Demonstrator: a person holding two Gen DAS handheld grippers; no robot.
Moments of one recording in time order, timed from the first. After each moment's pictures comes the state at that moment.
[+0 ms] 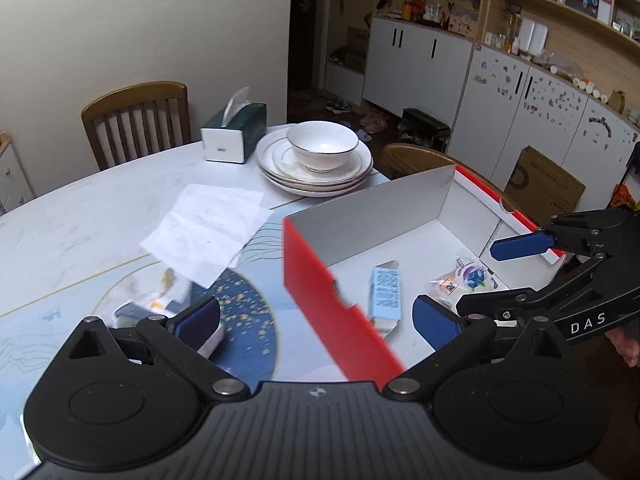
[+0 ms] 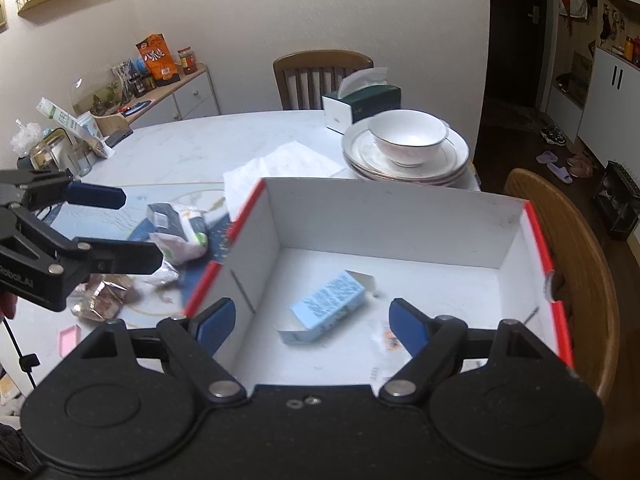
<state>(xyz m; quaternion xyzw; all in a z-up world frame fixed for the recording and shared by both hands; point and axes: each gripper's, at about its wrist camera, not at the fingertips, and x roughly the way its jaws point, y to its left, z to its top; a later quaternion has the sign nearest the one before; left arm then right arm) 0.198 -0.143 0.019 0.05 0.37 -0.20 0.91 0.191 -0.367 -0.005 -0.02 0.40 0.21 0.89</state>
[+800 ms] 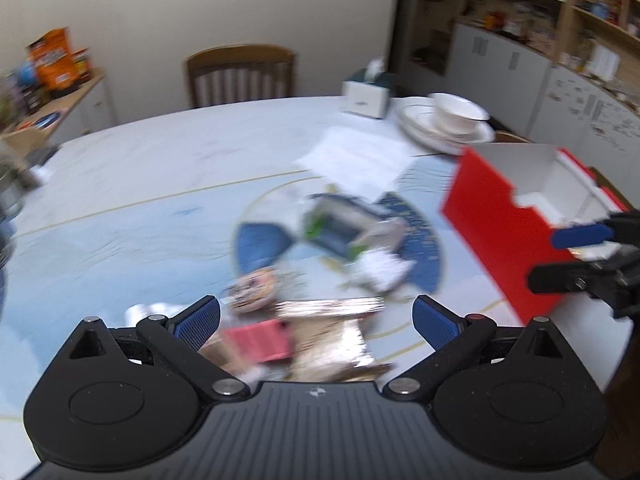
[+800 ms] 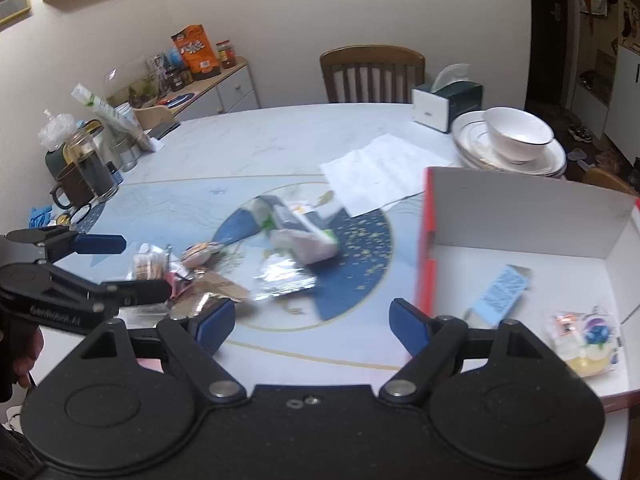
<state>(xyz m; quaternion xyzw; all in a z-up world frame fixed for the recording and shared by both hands) 0.154 0.030 -0.029 0.01 0.39 -0.08 0.92 0.156 -0.222 -0.019 0.00 0.40 0.23 0.89</state>
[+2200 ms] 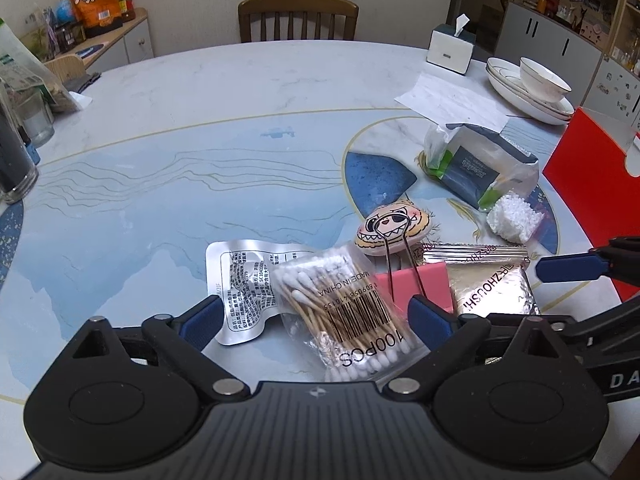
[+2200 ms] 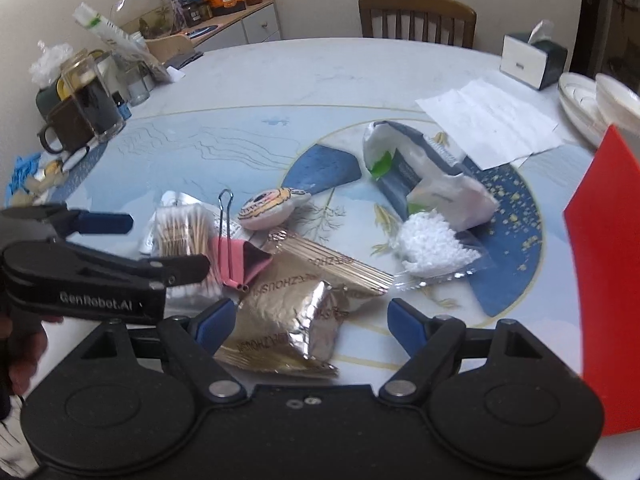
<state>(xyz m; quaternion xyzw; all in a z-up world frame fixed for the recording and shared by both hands) 0.180 0.108 -0.097 -0.01 0.44 -0.04 0.89 0.177 -0.079 -0.093 -0.03 0.46 0.24 0.85</state>
